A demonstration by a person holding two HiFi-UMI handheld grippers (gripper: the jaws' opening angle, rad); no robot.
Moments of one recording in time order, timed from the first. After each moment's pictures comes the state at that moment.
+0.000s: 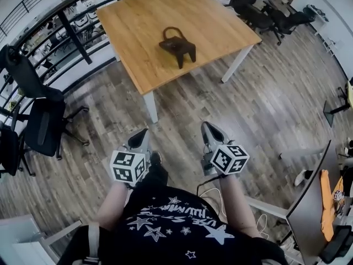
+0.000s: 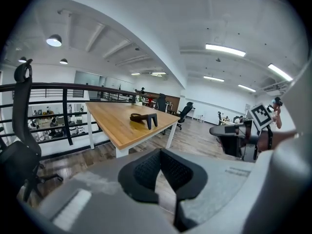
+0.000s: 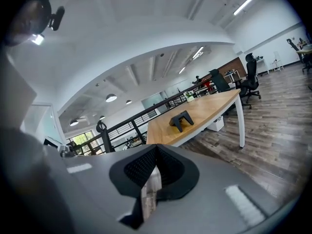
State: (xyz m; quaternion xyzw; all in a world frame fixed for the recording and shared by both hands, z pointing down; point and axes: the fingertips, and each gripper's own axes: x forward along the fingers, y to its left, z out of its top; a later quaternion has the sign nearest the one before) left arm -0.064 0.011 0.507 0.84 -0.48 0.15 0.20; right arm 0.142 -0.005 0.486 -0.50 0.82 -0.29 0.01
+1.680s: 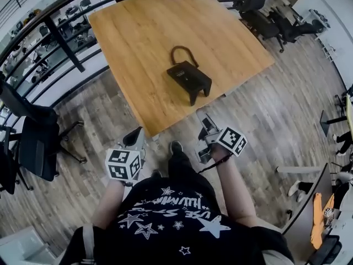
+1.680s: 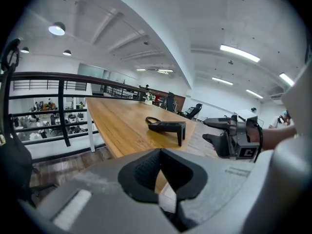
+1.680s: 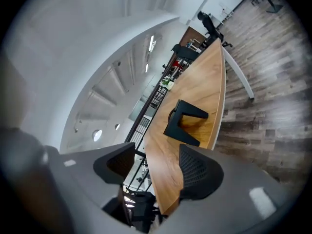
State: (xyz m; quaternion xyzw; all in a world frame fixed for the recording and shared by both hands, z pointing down) left arm -0.134 -0.215 0.528 0.83 -0.48 0.14 0.24; right arm 0.093 -0.273 0.519 -0.48 0.70 -0.51 0.17
